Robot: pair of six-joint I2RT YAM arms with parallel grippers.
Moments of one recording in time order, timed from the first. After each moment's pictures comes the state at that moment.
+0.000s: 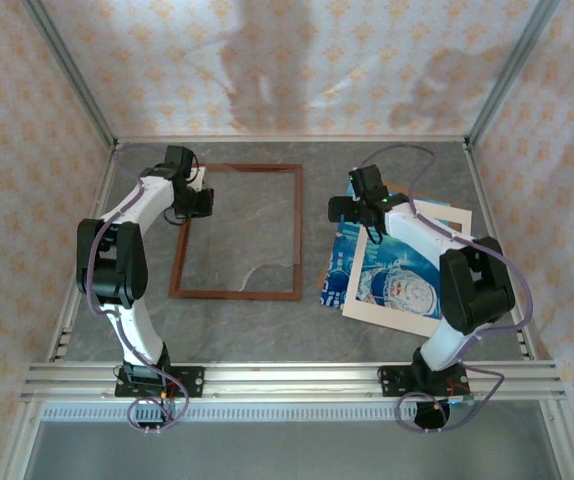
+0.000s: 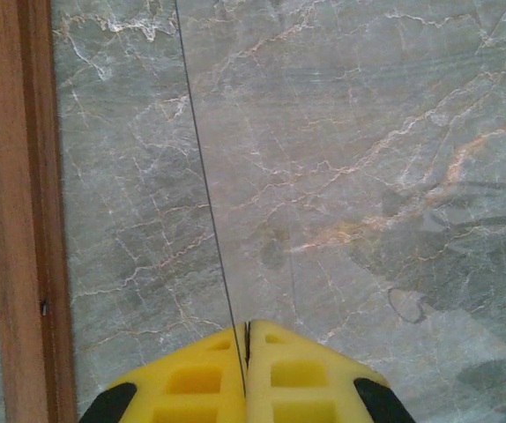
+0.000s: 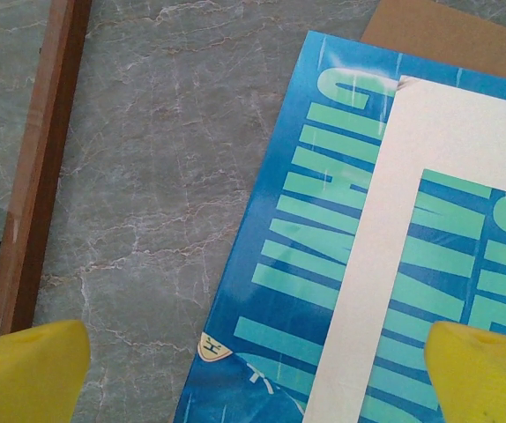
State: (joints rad) left arm -0.02 1.85 1.40 -0.74 0.19 -0.15; right arm 0.38 1.67 1.16 -0.41 0.12 0.30
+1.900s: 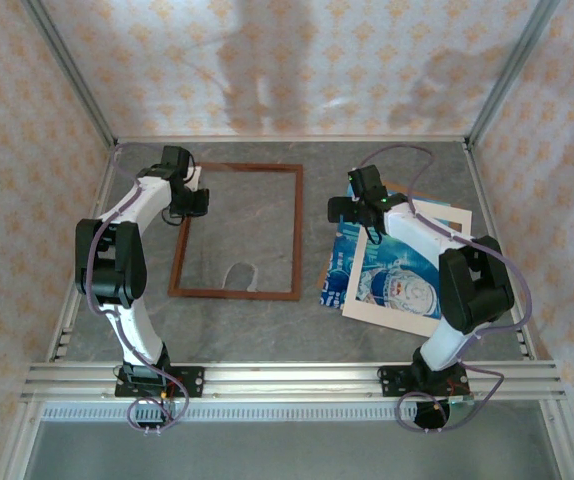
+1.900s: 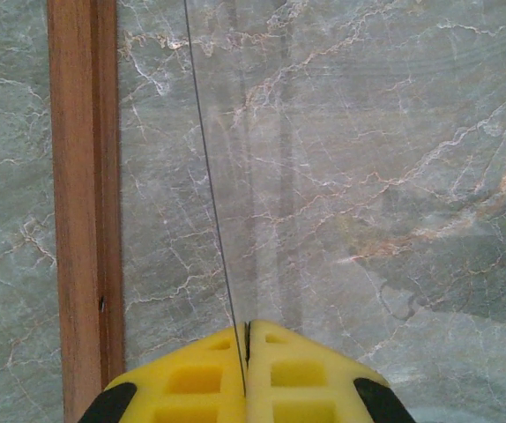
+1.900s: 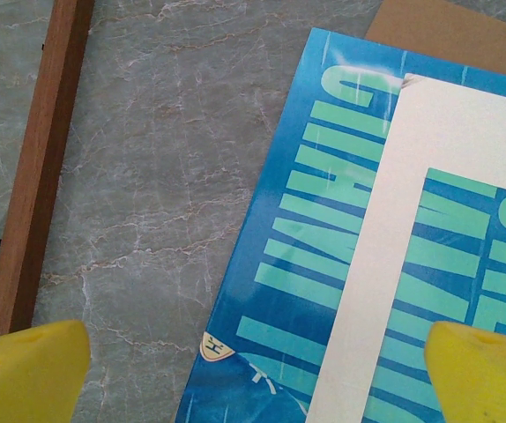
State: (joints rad) left arm -0.01 1.85 1.40 -0.72 0.13 -0.12; right arm 0.38 1.68 1.16 -0.41 0.12 0.30
